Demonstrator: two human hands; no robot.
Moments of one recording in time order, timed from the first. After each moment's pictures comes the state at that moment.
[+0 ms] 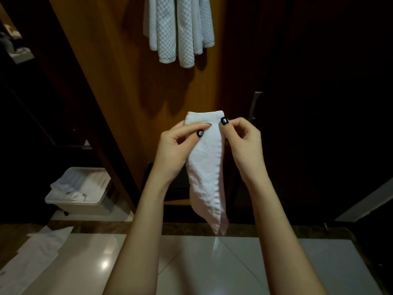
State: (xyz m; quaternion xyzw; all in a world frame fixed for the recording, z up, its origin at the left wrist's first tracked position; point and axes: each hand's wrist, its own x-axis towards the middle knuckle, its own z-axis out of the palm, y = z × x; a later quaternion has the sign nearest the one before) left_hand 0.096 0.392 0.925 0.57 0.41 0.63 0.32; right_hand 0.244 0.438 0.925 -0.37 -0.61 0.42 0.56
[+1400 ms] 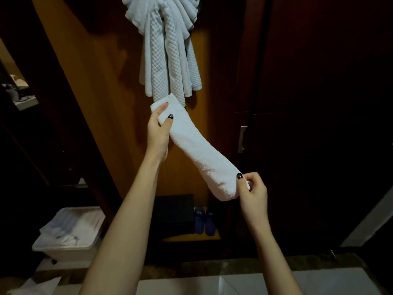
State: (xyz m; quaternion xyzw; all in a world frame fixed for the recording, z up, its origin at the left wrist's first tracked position) left_hand 0.053 0.504 0.977 0.45 0.42 0.73 0.30; right_hand 0.281 0.437 0.872 -0.47 -0.57 0.31 0.60
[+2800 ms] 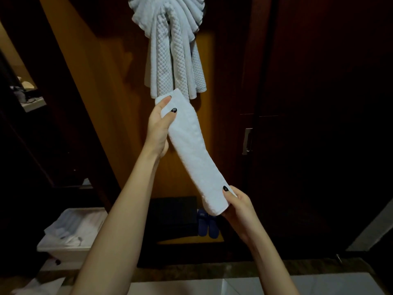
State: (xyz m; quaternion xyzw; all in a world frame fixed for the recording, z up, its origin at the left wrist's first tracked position) left_hand 0.040 0.496 1.002 0.46 0.37 0.72 0.38; right_hand 0.253 0.424 0.868 -0.34 -0.46 0.66 0.49
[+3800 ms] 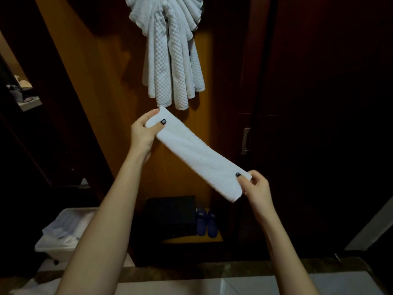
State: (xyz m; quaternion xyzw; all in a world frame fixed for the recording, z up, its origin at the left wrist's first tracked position) left_hand 0.002 0.503 0.980 0.46 0.49 0.69 0.26; right_hand 0.288 0.468 0.875 -0.44 -0.54 0.45 0.56
